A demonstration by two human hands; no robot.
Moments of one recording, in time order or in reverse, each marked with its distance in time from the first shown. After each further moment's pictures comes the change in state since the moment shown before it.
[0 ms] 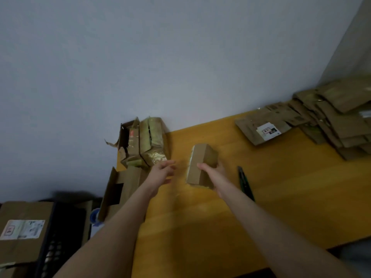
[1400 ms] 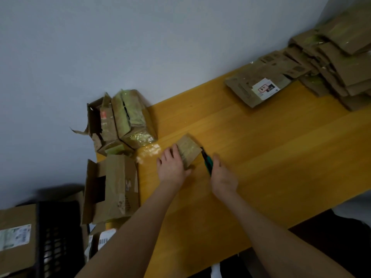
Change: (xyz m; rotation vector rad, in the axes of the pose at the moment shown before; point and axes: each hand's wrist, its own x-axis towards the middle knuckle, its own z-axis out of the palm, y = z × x) left_hand 0.047 -0.066 0.067 1.239 0.144 0.249; right_hand 0.033 0.102 -0.010 -1.245 0.316 -0.008
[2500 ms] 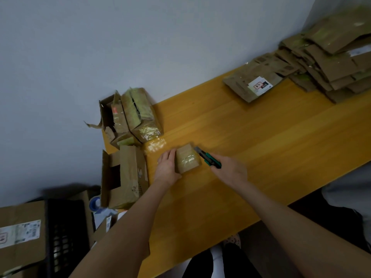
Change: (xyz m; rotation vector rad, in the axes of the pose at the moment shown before) left_hand -0.037 -0.058 -0.006 -0.253 -0.102 0.139; right_hand -0.060 0.007 -0.042 0.153 0.029 -0.192
